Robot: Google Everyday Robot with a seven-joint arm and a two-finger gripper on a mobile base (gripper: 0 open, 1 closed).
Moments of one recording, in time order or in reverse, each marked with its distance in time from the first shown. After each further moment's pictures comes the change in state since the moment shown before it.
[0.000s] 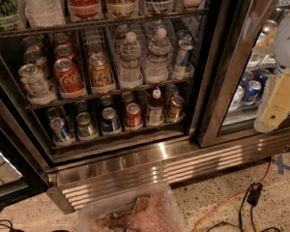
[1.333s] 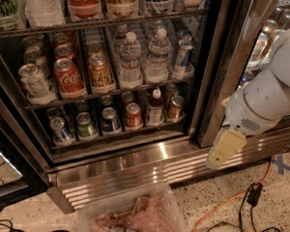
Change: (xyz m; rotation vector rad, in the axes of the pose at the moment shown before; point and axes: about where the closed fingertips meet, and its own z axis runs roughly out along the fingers) arm -0.003 0.034 0.148 -0.039 -0.081 0.174
